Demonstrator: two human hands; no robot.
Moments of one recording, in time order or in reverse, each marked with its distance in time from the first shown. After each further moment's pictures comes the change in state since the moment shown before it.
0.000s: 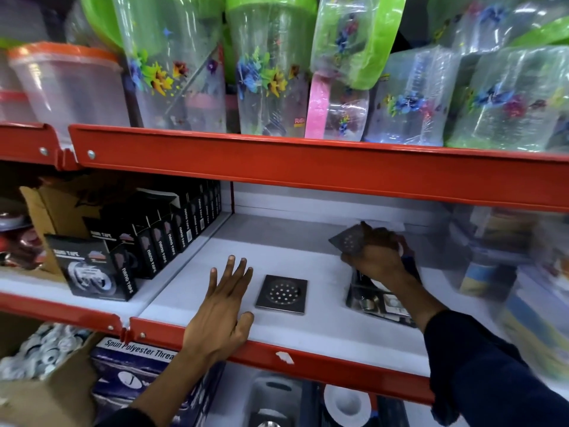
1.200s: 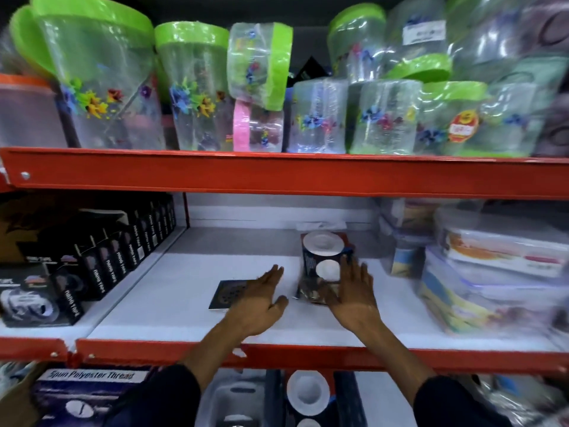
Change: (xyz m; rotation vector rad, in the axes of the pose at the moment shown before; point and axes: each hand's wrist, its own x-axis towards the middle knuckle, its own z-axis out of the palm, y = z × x) left_hand 0.072 0.115 0.032 -0.262 -0.354 -0.007; right_hand -0.123 0.025 -0.003 0.011 0.012 0.224
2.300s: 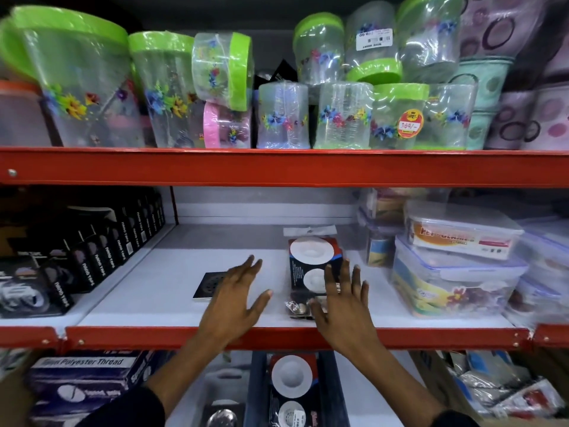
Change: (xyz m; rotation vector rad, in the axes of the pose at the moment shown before) left_hand -0.045 0.025 0.007 0.048 0.339 0.039; right_hand -0.081 0.010 -0.039 -0.127 -0.002 -0.103
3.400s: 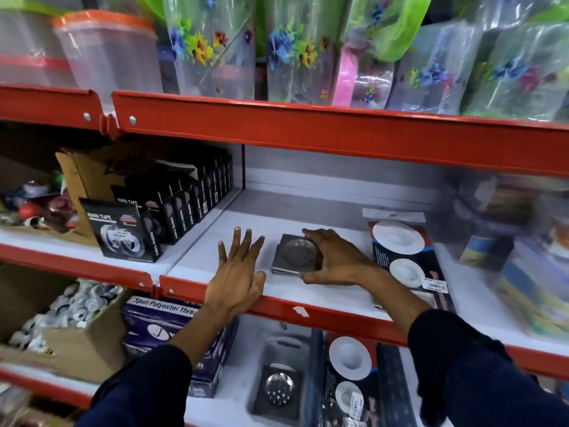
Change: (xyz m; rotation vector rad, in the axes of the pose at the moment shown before) left_hand -0.036 -0.136 -0.049 0.228 -0.028 -0.155; right_hand 0.116 -0.130 0.044 0.101 -0.343 -0.499
